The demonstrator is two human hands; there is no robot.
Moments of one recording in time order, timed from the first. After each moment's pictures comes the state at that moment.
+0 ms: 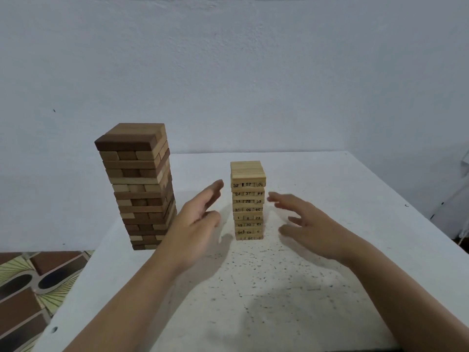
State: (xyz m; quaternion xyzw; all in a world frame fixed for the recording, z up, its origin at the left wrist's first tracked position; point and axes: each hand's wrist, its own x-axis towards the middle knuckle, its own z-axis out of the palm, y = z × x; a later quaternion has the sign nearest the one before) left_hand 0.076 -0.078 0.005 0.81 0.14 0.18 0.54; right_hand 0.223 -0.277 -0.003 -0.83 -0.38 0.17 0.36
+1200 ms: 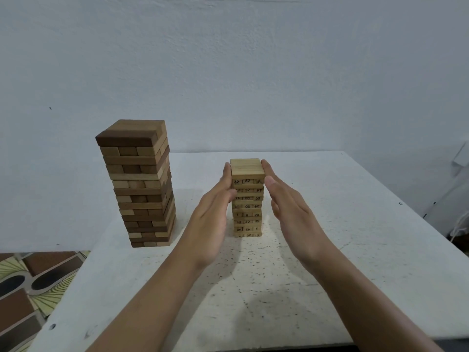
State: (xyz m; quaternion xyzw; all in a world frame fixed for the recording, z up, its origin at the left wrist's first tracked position) left_hand 0.082 -0.112 0.022 0.74 0.11 0.20 0.63; right_hand 0.161 -0.245 0.024 -0.69 -0.32 0.15 0.63
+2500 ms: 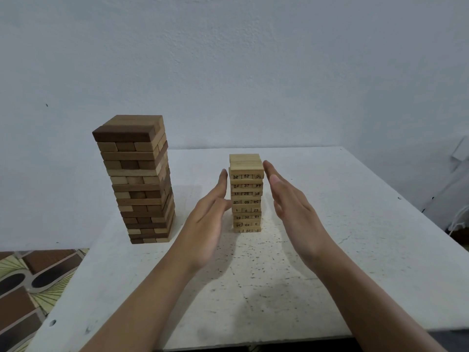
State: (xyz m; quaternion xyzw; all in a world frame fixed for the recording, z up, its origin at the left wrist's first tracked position) left_hand 0.074 -0.110 0.014 0.77 0.13 0.17 0.60; right_hand 0.159 -0.249 0.020 -0.71 -0.28 0.14 0.63
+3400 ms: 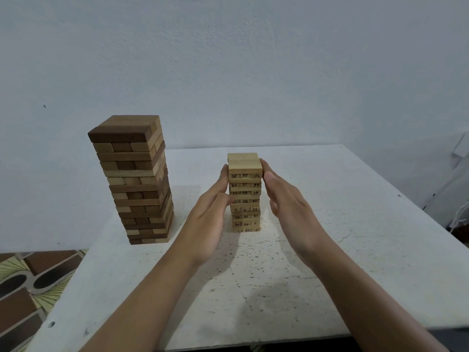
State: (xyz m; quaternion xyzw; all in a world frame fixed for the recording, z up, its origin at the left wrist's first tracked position) left_hand 0.084 -0.105 0.013 0.79 0.09 0.18 0.58; right_hand 0.167 -0.244 0.019 -0.69 -0.31 0.16 0.64
